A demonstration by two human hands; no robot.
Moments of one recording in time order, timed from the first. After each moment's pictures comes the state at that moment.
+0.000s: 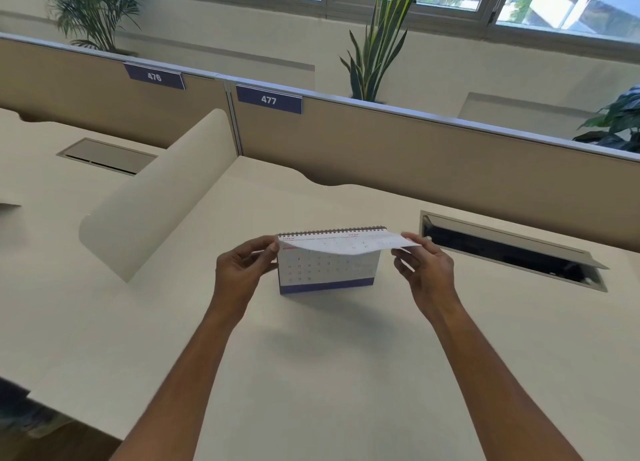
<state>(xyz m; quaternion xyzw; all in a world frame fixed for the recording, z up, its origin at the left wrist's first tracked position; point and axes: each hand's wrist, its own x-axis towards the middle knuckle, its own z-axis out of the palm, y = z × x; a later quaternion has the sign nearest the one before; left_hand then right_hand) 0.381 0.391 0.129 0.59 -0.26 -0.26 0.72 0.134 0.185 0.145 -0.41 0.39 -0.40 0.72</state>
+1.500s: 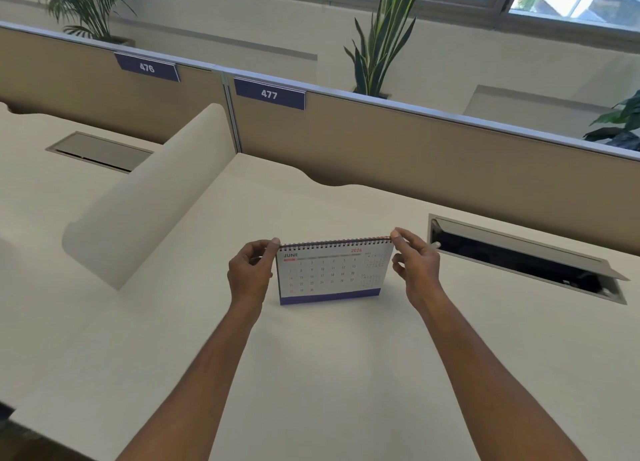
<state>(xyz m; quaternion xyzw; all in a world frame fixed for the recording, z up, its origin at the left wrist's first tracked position) 0.405 0.332 0.092 0.72 -0.08 -0.21 0.65 0.191 0.141 0.112 -0.45 0.49 -0.37 0.65</state>
